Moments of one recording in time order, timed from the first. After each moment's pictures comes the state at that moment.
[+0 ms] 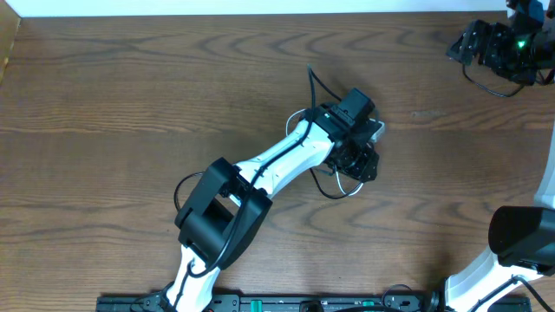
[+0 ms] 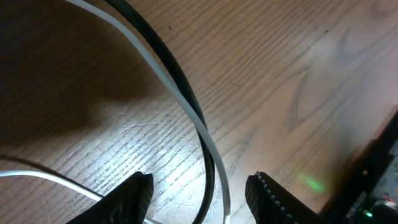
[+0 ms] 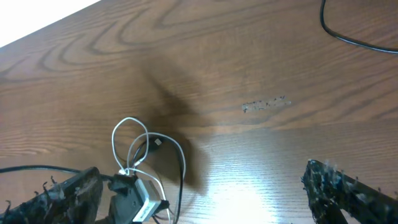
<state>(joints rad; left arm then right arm) -0.76 2.10 1.57 -0.72 0.47 -0.23 -0.21 1.88 2.14 -1.37 -0.37 0.11</state>
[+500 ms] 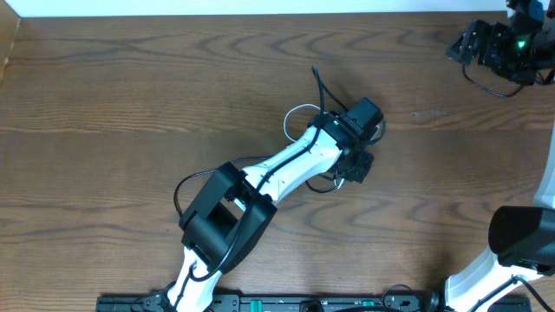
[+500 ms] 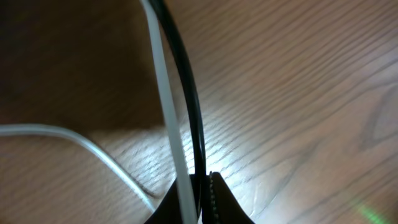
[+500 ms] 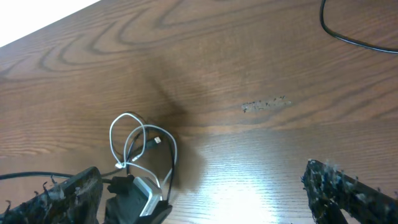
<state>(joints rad) -0.80 2.10 1.57 -0.77 0.22 -0.31 -0.21 1.88 2.14 -1.37 -0.37 0.11</state>
